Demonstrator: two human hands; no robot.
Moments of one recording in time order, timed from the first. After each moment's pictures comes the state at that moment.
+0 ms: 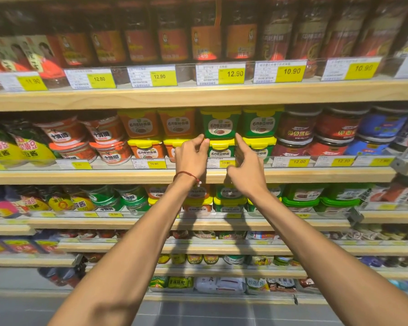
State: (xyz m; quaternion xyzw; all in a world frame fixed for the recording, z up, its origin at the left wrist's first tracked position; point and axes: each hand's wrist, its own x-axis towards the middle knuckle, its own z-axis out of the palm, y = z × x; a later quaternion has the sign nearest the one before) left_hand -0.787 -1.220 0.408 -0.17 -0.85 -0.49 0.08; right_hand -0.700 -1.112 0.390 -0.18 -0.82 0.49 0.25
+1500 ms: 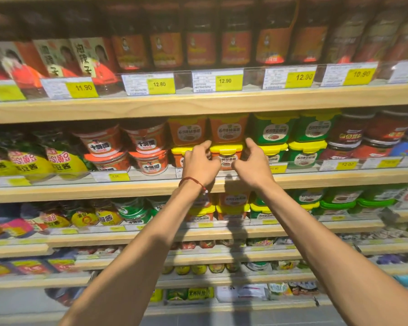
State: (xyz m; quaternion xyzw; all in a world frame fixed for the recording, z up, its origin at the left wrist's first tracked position) left_hand -0.849 -1.321 0.416 -0.21 -0.86 -0.46 0.01; right_hand -0.774 -1.212 0.417 -0.26 -0.82 0.47 0.22
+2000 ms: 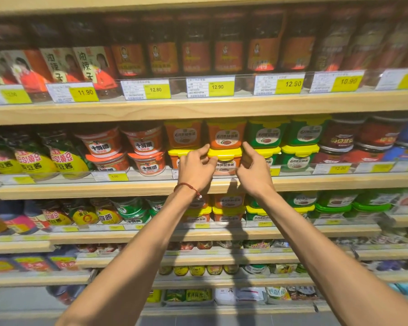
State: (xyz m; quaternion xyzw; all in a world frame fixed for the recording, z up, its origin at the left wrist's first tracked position) left_hand -0.830 -1.323 0.417 -0.21 -0.83 -0.51 0.02; right_hand -0.755 -1.203 0.408 -0.23 -0.78 0.52 0.25
